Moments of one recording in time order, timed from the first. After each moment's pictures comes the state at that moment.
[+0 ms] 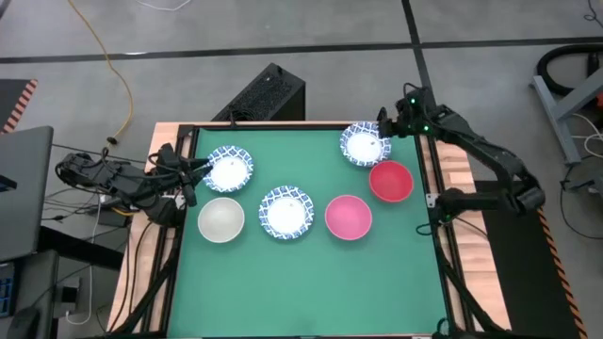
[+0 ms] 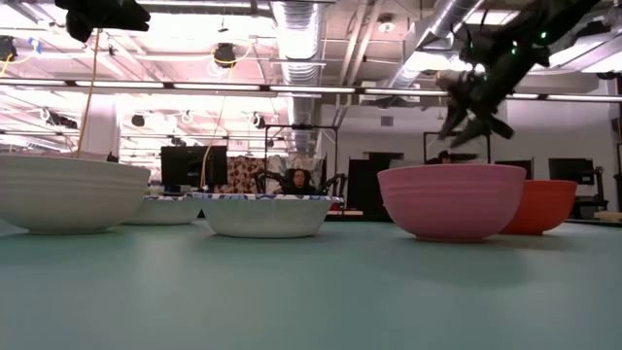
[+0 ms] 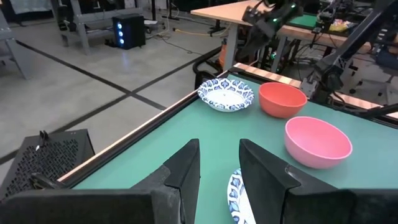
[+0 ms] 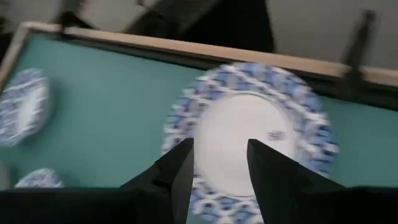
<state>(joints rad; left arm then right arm) -0.37 0.41 0.75 -0.59 -0.90 -0.31 -1.01 1.11 0.88 -0.51 -0.29 0.38</state>
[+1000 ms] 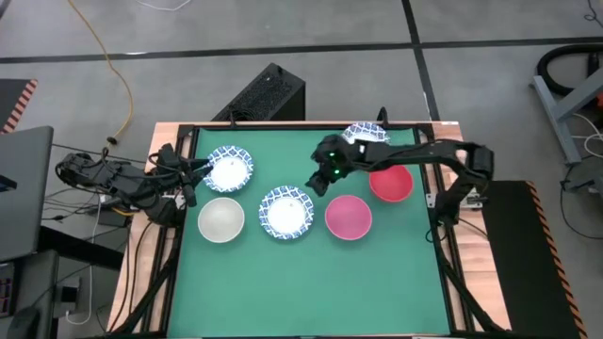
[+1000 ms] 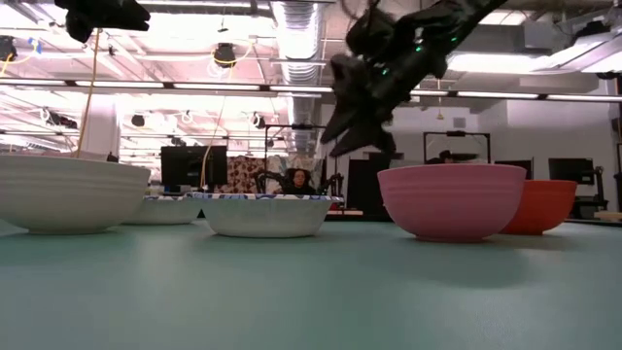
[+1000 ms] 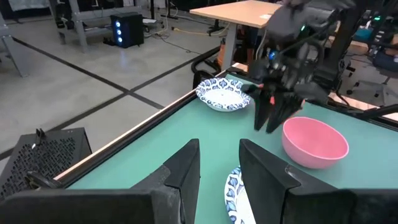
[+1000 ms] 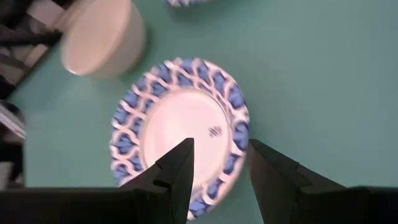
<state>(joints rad) -0.37 0.41 0.75 -0.59 -0.90 -0.33 -0.28 1.65 1.13 -0.23 -0.25 0.47</state>
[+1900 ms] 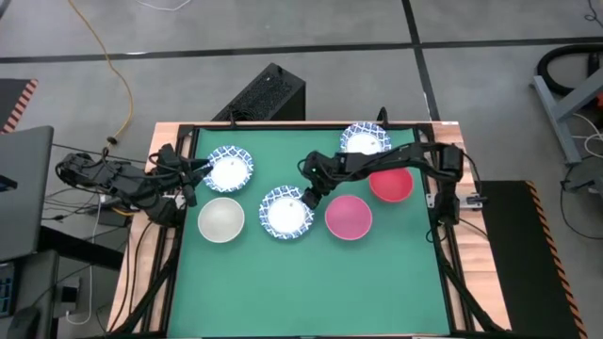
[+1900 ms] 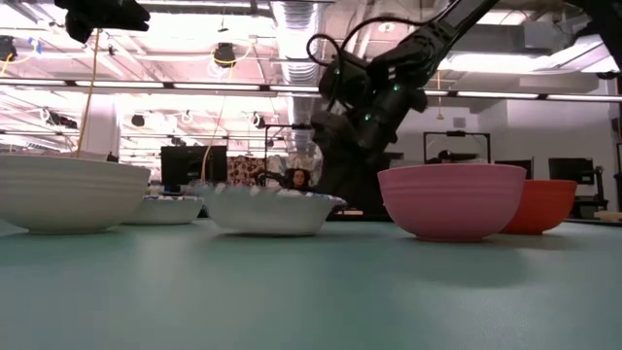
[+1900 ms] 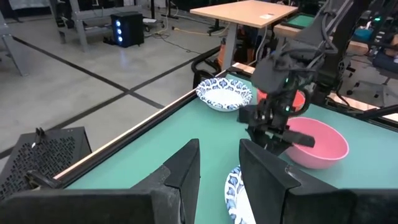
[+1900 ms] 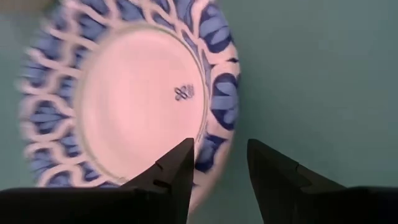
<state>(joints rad) -0.37 0.41 0.75 -0.60 -0.90 -0.34 -0.23 1.87 1.18 -0.24 -0.24 0.46</state>
